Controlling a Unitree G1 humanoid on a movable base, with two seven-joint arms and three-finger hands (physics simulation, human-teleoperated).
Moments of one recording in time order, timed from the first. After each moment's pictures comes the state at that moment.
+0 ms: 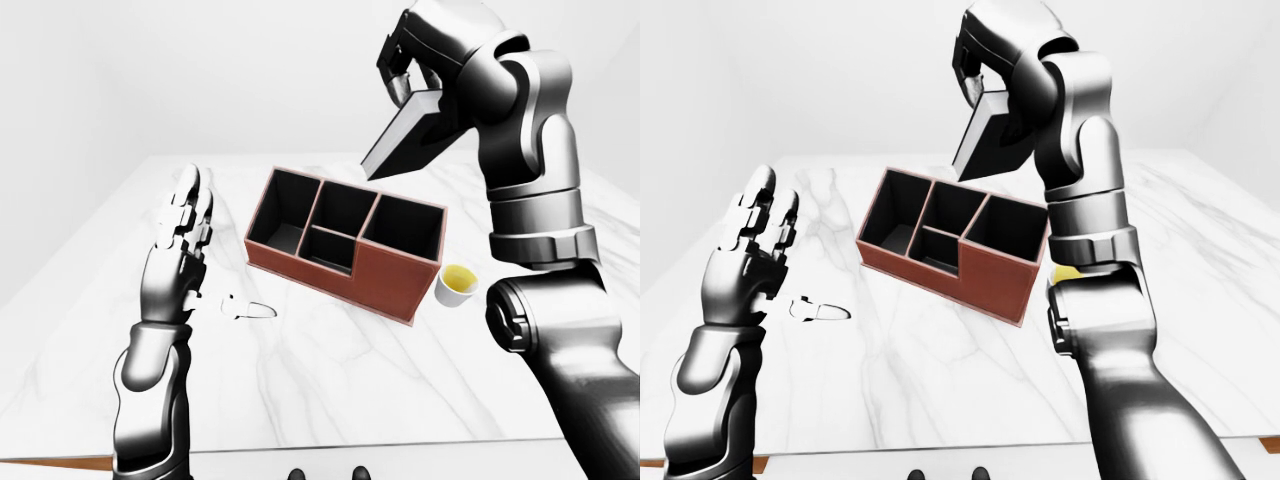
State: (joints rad) left arm -0.08 0.12 0.20 -0.50 -0.05 0.09 -0.26; right arm -1.32 -0.36 -0.02 0.47 -1.05 -0.09 0.53
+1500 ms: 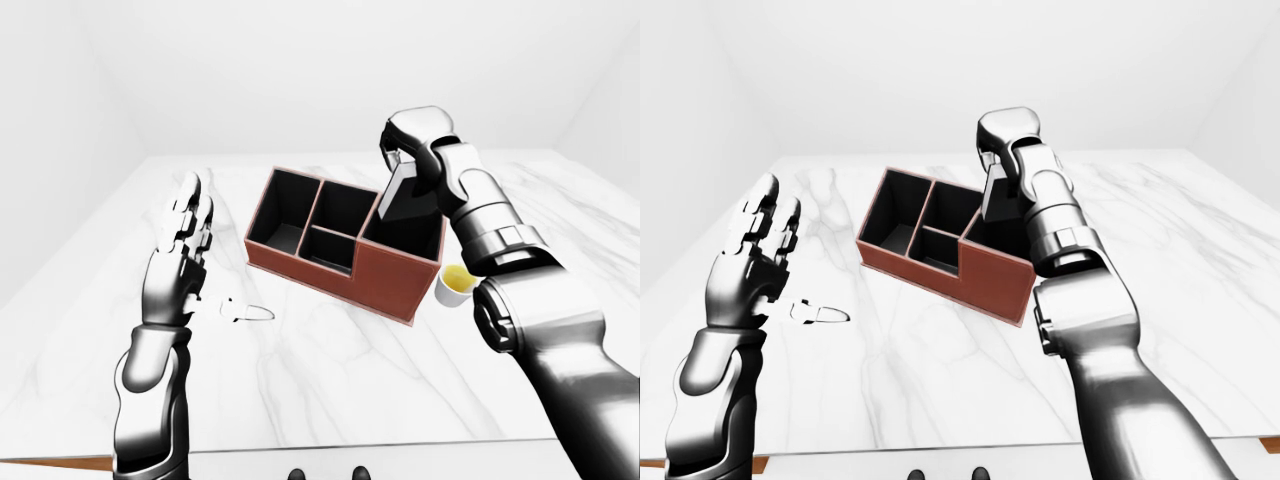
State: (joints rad) left arm -0.06 0.12 0.21 -0.47 -0.06 0.09 -0.27; right arm -1.36 -0.31 0.06 1.15 -1.30 -0.09 0.09
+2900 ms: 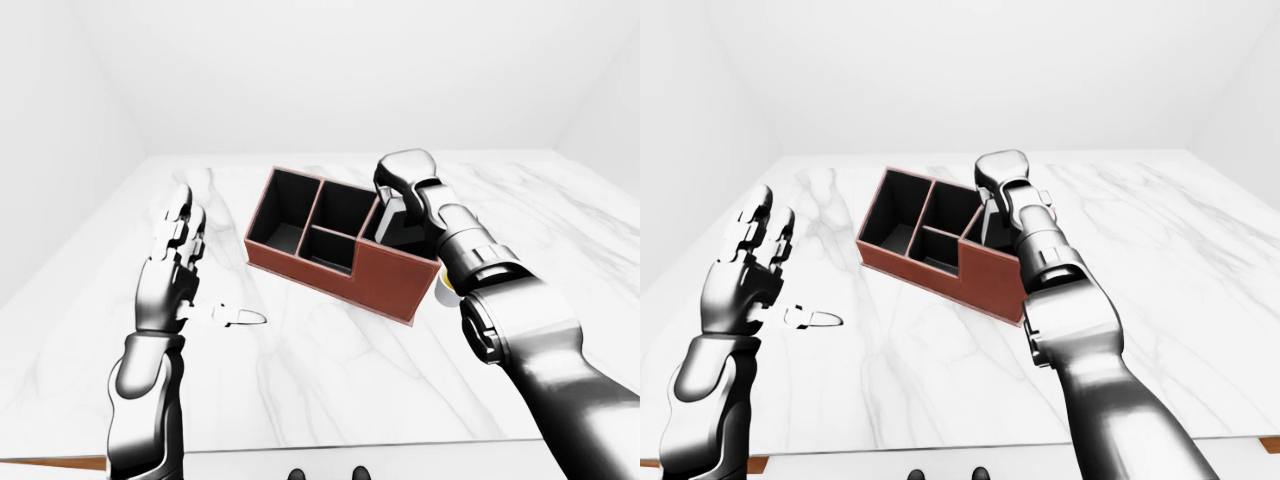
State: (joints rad) left arm -0.03 0.12 0.25 -0.45 -0.08 0.09 -0.27; right arm -1.30 -0.25 0.07 1.33 -1.35 -0.09 -0.10
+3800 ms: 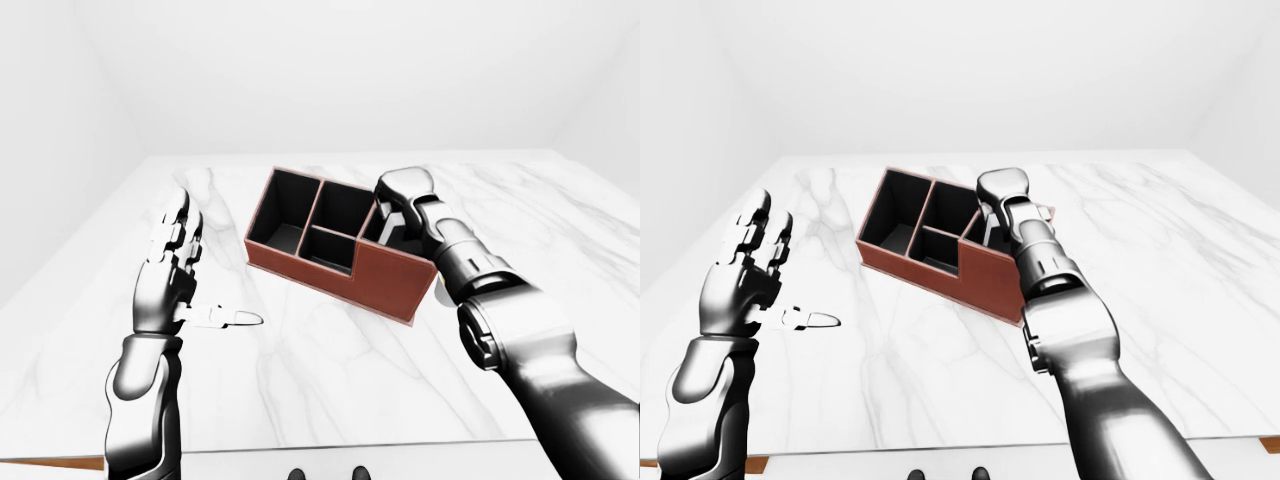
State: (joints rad) left arm -0.02 0.12 0.27 -0.43 -0.09 0.09 -0.27; right arm -1.25 -0.24 0.05 1.37 -1.37 -0.09 -0.13
